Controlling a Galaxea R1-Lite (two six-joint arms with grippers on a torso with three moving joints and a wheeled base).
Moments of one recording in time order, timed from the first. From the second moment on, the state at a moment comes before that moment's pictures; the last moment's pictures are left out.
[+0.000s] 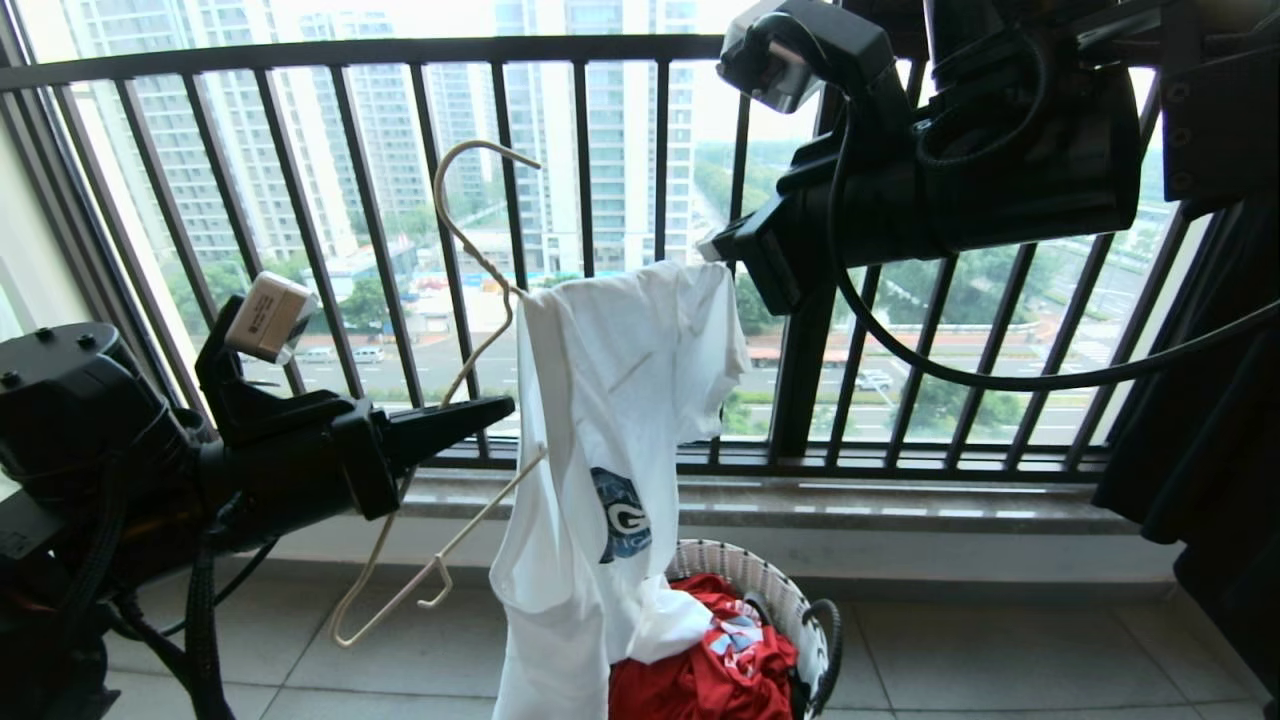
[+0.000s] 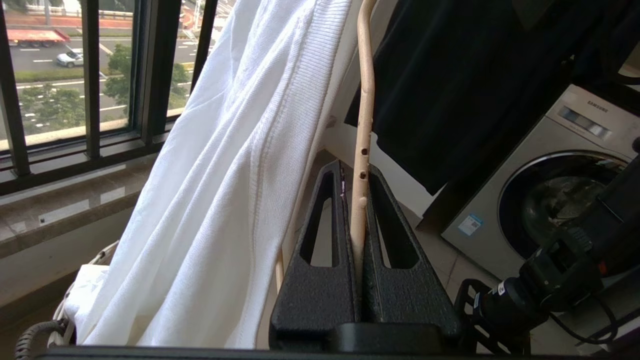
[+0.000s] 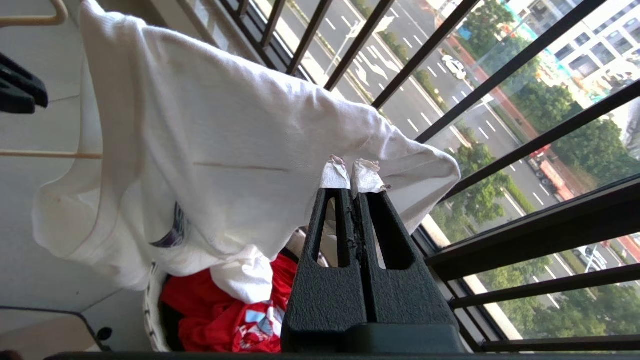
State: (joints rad) left arm -0.26 1.53 -0.50 -1.17 -0.77 -0.49; right arm 0.65 1.83 -1.94 0.45 0.02 -0.40
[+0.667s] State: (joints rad) left arm -0.10 1.51 -0.44 -1.17 -1.26 -0.50; right arm 0.67 1.78 -1.96 0.68 0.16 -0.49
